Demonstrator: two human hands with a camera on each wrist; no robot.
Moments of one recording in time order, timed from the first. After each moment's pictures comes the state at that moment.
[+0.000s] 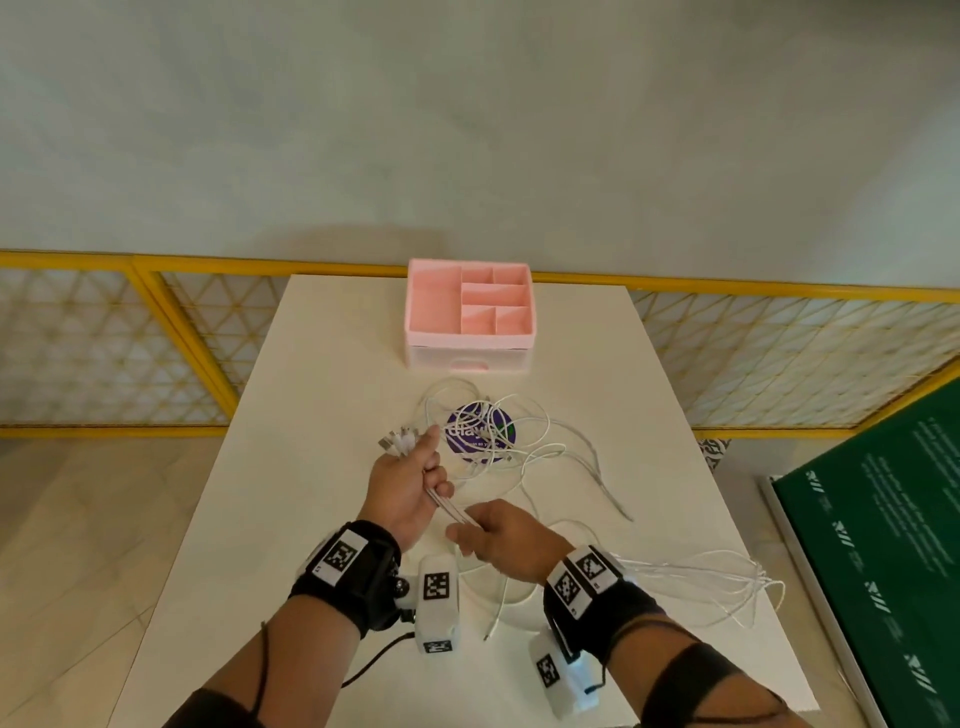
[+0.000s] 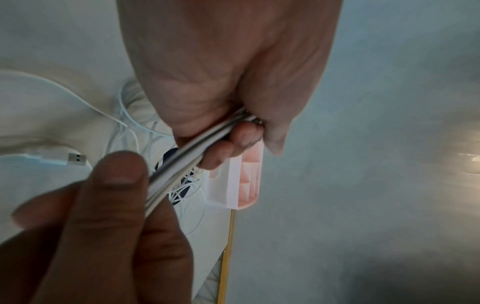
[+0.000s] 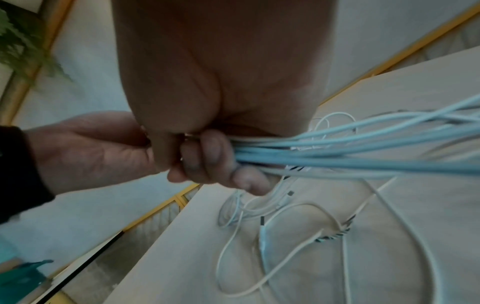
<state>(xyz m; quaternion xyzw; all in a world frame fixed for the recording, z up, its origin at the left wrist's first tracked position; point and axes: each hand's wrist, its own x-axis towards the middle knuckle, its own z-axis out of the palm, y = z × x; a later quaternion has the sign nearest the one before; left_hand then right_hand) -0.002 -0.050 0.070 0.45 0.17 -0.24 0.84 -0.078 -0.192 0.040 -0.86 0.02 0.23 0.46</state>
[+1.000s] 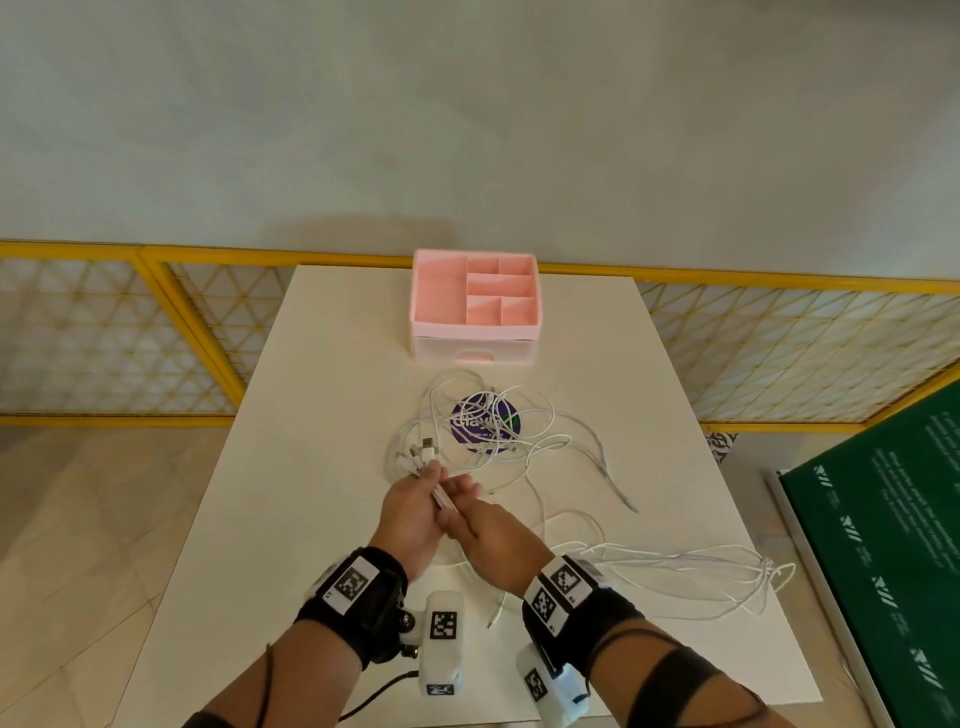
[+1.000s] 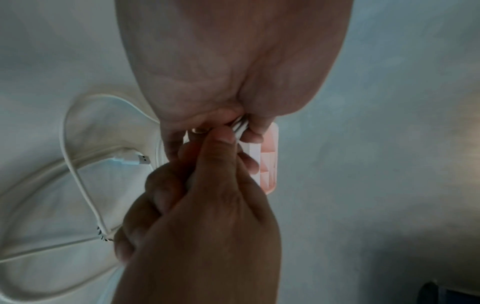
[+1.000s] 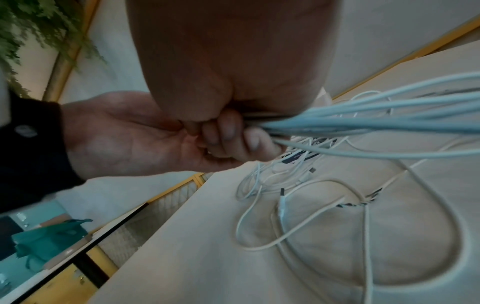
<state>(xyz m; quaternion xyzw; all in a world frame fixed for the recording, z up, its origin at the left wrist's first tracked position) -0.035 -0.044 0.046 0.46 0.20 -0.29 0.82 -0.086 -0.167 0.024 -0.90 -0.04 0.14 0.41</state>
